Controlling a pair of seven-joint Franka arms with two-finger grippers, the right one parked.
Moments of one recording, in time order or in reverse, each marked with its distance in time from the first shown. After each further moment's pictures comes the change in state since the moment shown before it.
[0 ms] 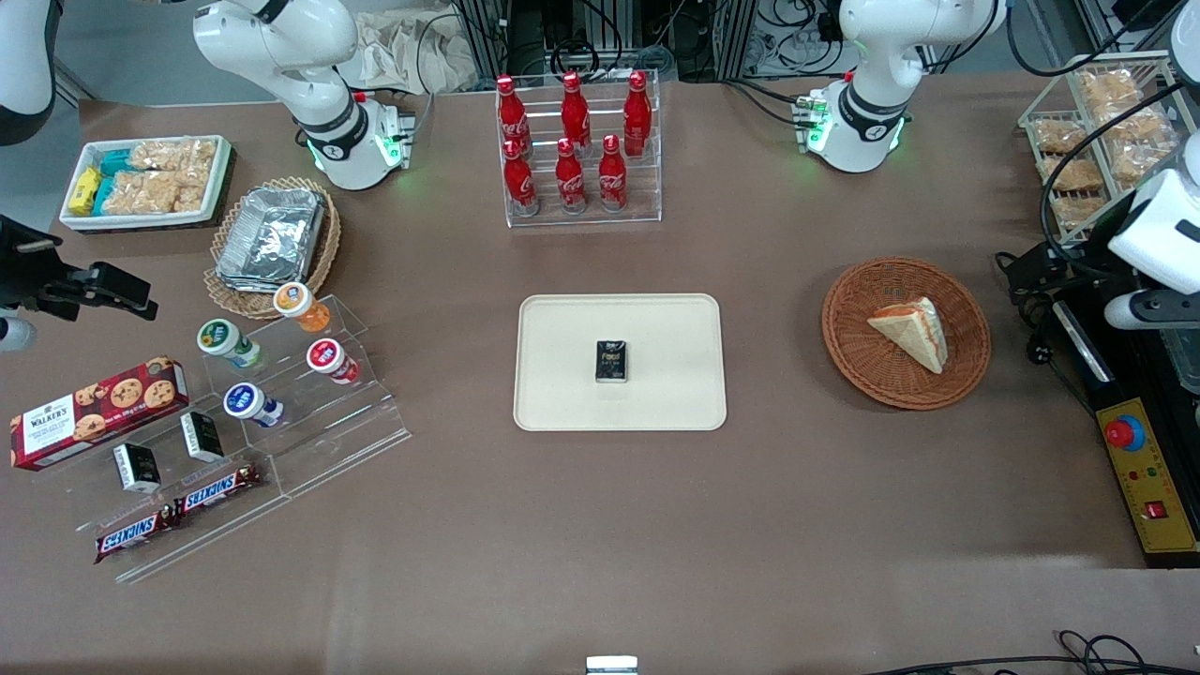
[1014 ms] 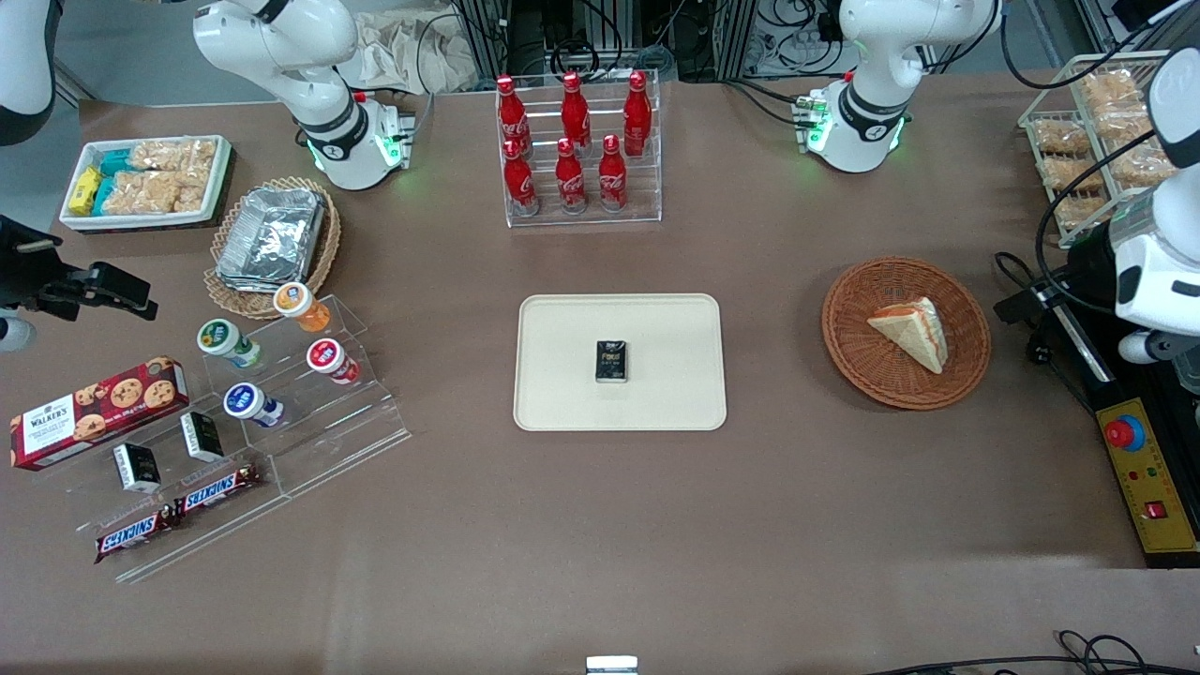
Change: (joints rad) arm -0.001 0.012 0.018 -0.123 -0.002 0.004 -0.483
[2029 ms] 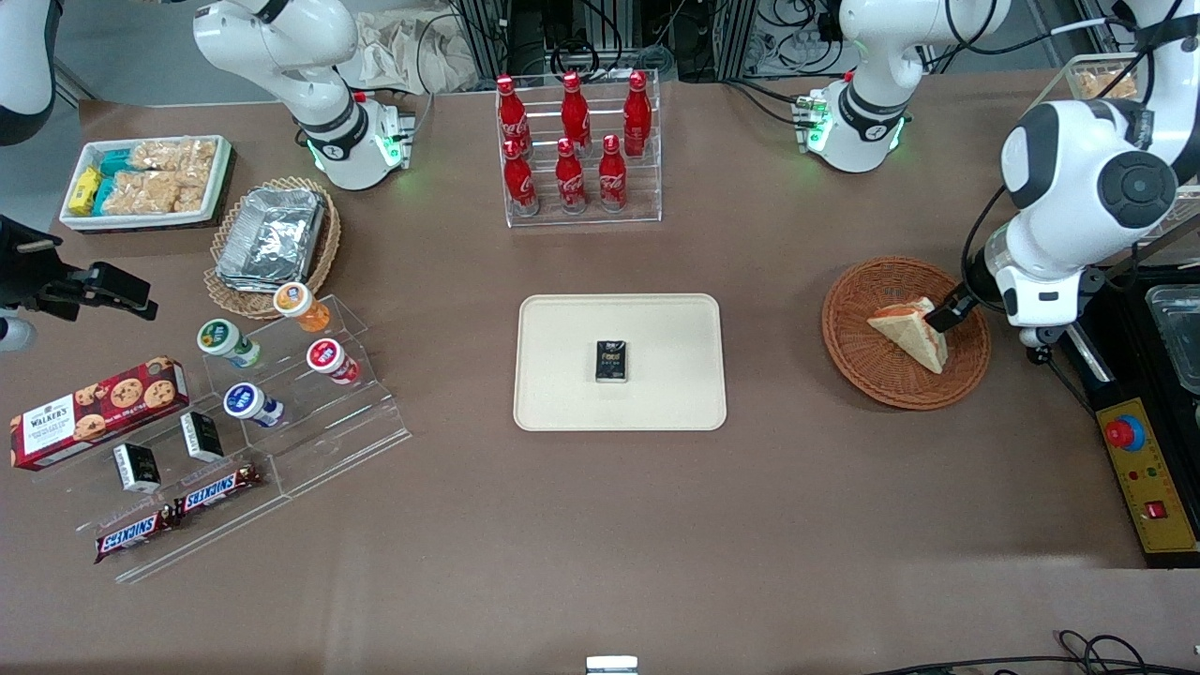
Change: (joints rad) arm 0.002 -0.159 0.012 -0.662 0.005 0.536 -0.303
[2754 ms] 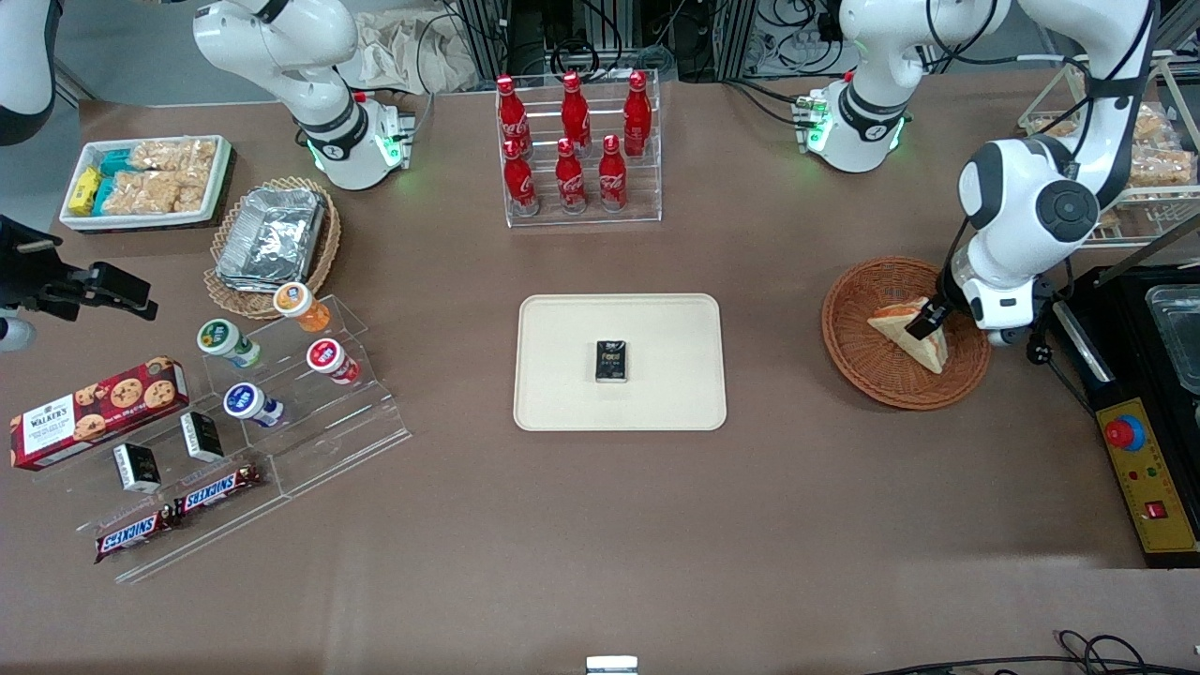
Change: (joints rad) arm 0.001 0.080 0.048 -0.229 0.000 0.348 -0.003
